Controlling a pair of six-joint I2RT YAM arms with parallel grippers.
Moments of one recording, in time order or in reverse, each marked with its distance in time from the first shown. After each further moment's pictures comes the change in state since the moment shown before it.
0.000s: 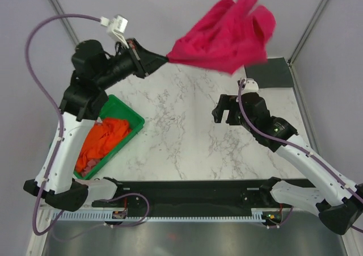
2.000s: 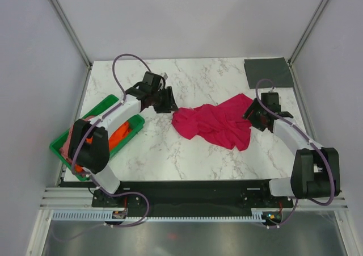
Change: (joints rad) left arm -0.013 0.360 -0.606 0.049 -0.180 0.072; right arm -0.627 0.335 -0.240 0.229 -0.227 0.148
